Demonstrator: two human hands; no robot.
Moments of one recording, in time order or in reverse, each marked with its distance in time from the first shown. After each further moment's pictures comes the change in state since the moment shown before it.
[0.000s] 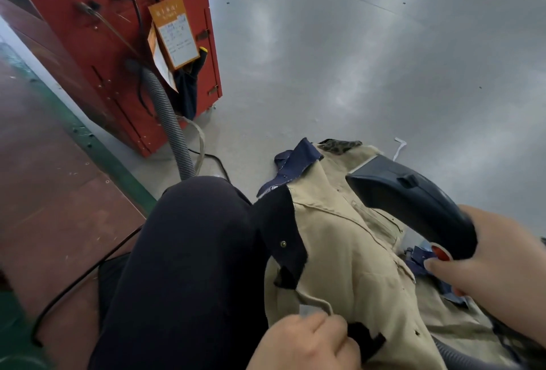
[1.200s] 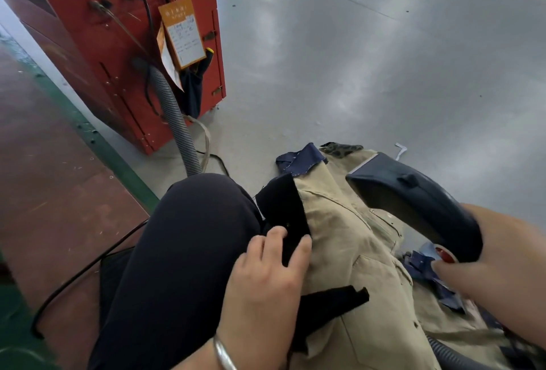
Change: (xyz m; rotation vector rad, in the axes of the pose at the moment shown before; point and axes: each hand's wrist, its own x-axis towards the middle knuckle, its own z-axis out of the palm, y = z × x) left_hand 0.021 -0.030 0.010 -0.124 0.308 -0.314; right_hand -0.010 -0.014 -0.011 -0.096 0.013 -0.003
